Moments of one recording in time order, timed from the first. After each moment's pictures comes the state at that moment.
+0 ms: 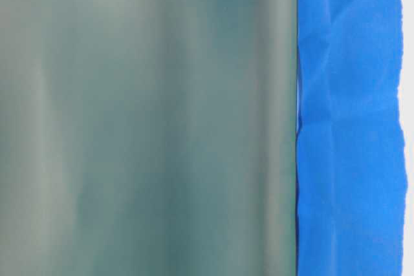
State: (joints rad) left arm -0.09 -0.31 1.12 -0.04 -0.16 -0.22; right arm 0.08 -0.38 1.16 0.23 -0.07 0.21
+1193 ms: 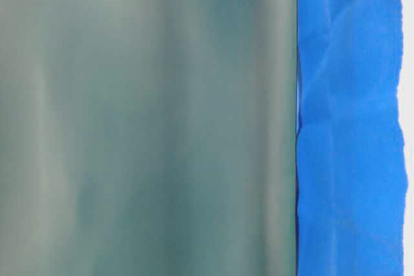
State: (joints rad) left arm 0.12 -0.06 1.06 -0.04 -0.06 -0.17; right arm -0.13 -0.13 1.08 0.14 0.01 0.19
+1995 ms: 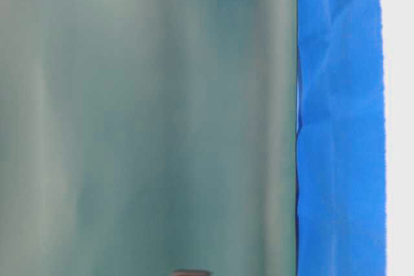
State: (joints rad) left arm 0.11 -0.19 0.98 -0.04 0.25 -0.16; right arm -0.15 -0.25 1.06 0.14 0.15 0.19
